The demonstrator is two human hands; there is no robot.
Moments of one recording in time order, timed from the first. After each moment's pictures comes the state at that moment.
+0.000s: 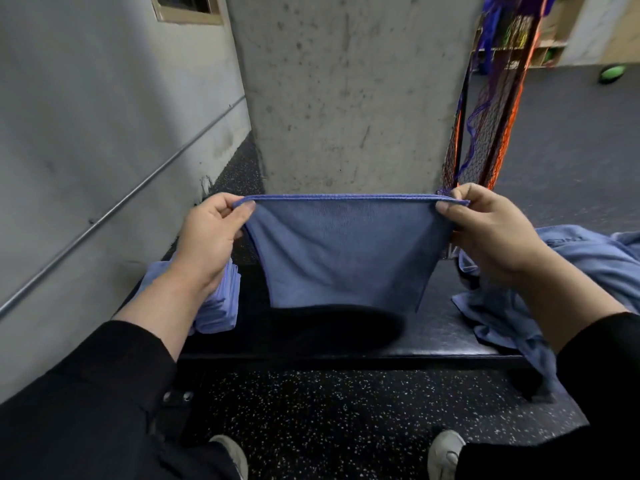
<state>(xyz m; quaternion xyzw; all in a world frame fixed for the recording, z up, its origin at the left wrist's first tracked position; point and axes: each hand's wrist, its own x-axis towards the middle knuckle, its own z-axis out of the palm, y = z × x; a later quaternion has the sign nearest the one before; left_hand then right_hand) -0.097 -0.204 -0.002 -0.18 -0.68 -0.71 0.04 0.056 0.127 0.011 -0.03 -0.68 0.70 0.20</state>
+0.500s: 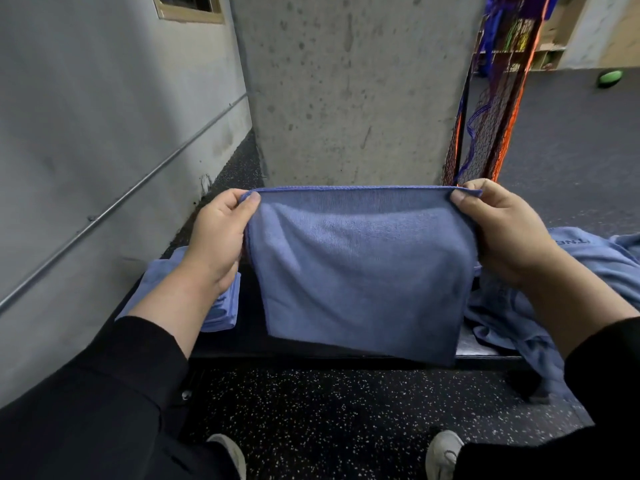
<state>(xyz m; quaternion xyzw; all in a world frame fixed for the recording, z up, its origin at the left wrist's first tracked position) -0.086 -0.191 0.002 -0.17 -0.65 -0.74 0.00 0.064 0.124 0.020 -0.08 -0.68 0.69 0.23</state>
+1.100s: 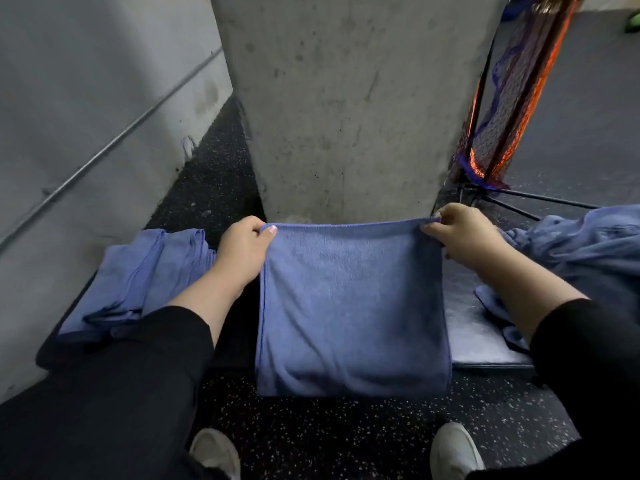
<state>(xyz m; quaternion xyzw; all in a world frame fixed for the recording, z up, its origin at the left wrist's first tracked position) -0.174 -0.148 -0.116 -0.10 -0.90 -0.42 0.02 -0.043 0.170 -0.095 -0.26 -0.89 0.36 0.13</state>
